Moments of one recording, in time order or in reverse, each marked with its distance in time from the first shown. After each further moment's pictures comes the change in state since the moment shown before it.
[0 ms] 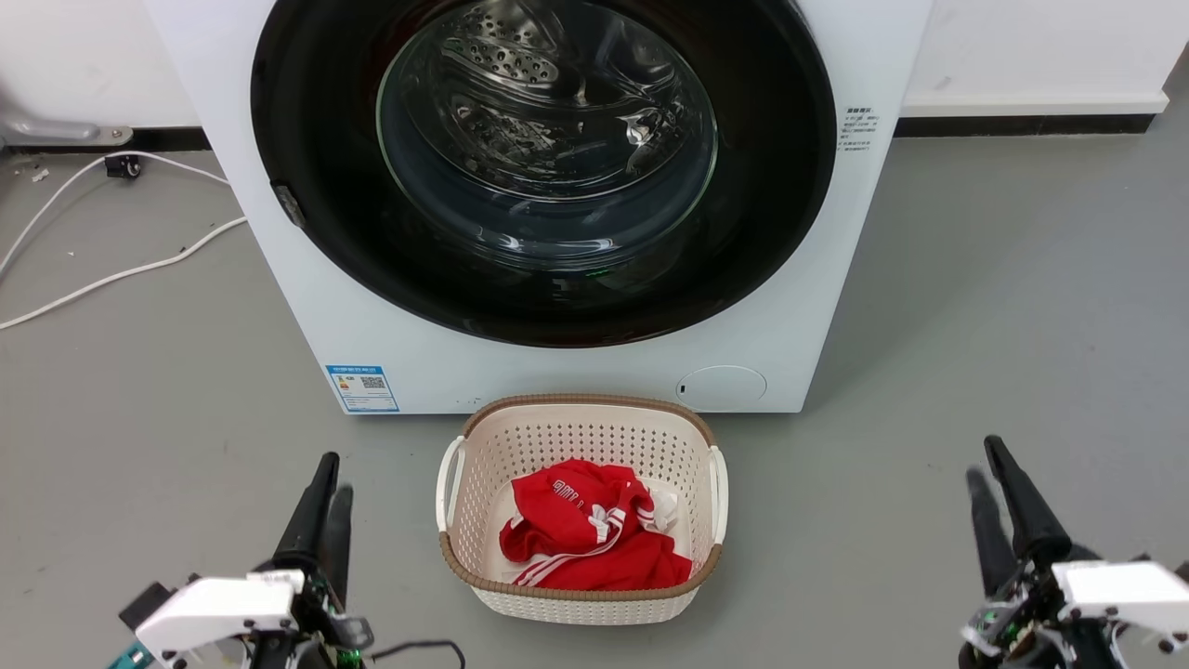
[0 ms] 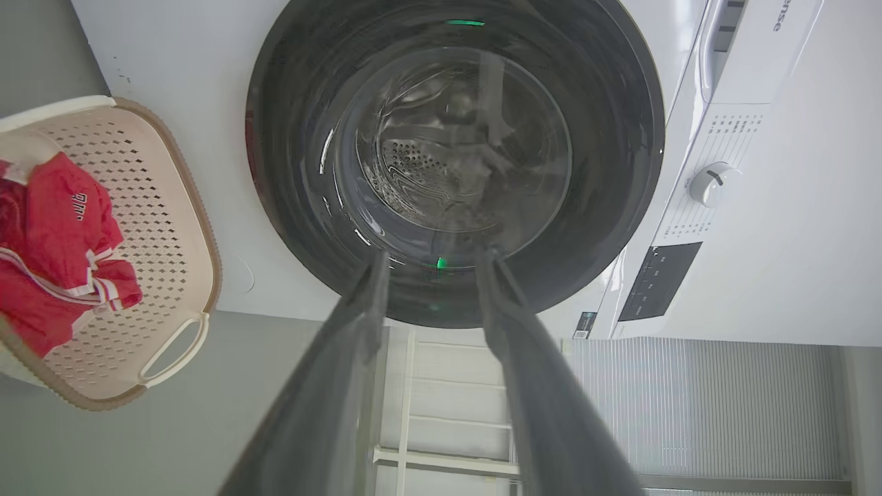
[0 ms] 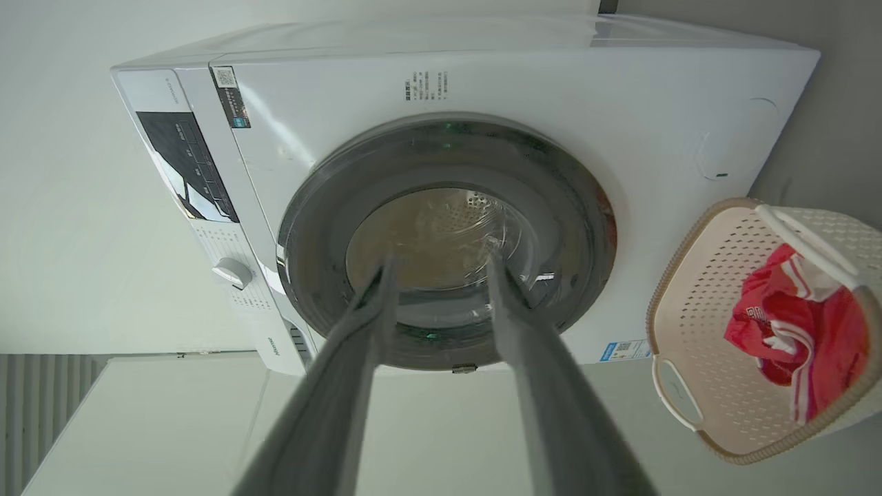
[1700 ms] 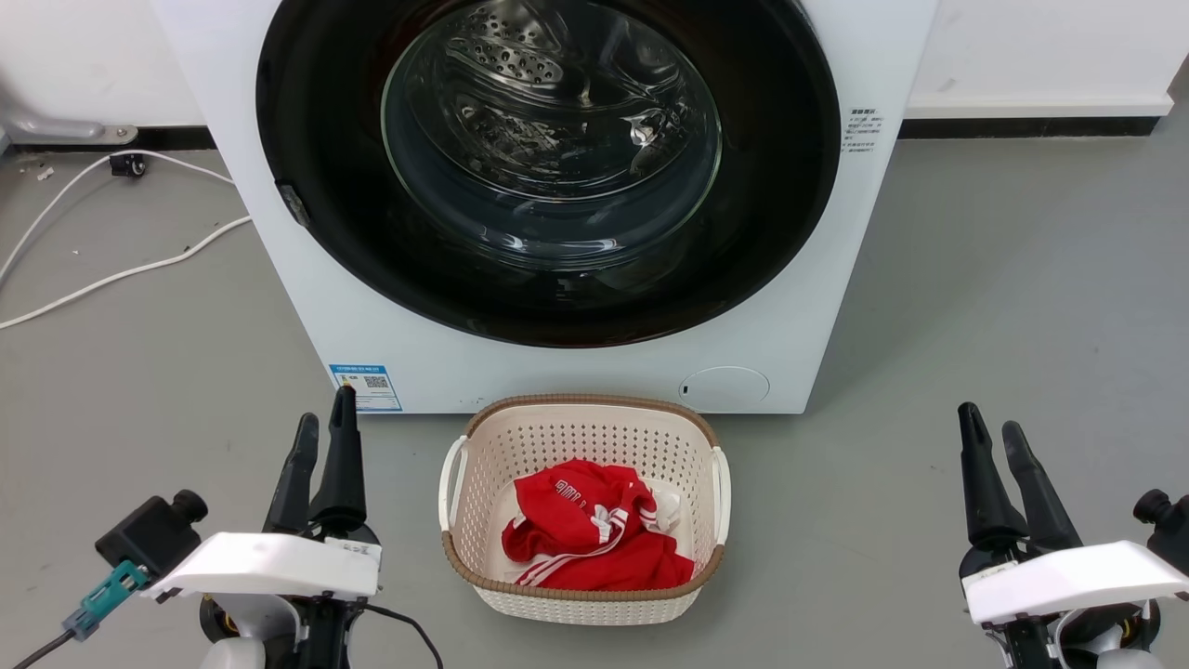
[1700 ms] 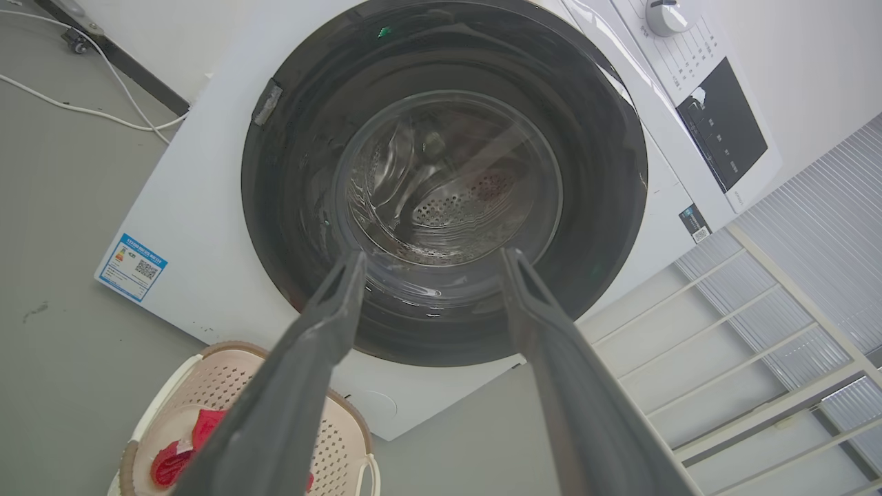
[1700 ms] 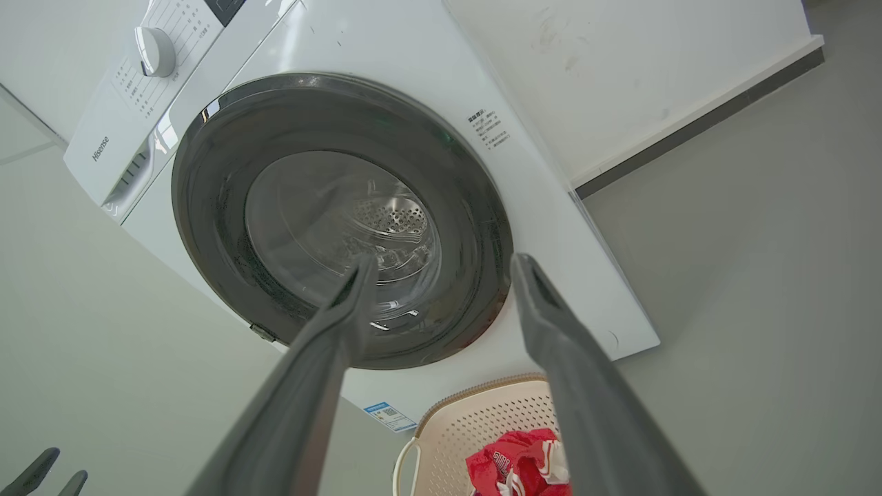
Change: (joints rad) left arm 0.002 -0.001 -0.067 -0.171 0.756 0.001 -0.201; right arm 0.055 0.005 0.064 -0.198 -0.919 0.000 -0.190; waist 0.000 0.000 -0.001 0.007
